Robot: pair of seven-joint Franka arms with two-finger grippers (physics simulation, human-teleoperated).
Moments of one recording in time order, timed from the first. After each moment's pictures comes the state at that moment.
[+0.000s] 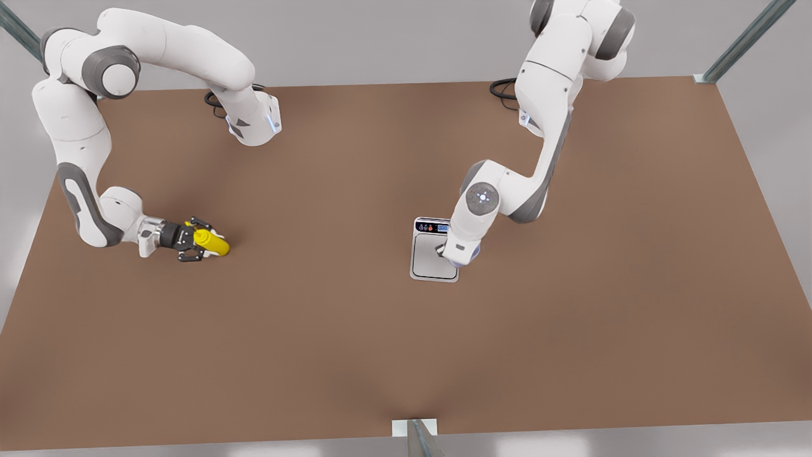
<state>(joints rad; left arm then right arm) -0.71 0.50 0.10 -1.75 -0.12 2.30 -0.92 -0.69 0.67 0.10 -2.10 1.06 1.68 -2.65</state>
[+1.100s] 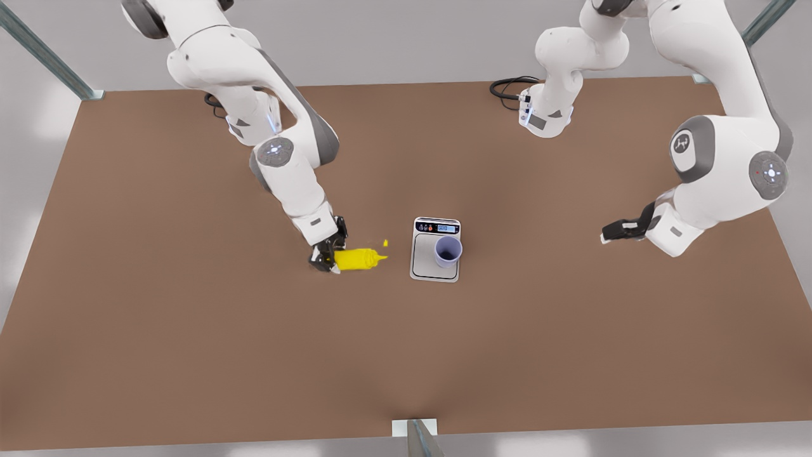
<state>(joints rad) -0.09 0.21 0.08 -1.55 -0.15 1.67 -0.06 0.46 0.27 0.12 -1.85 -0.06 2.52 -0.72</state>
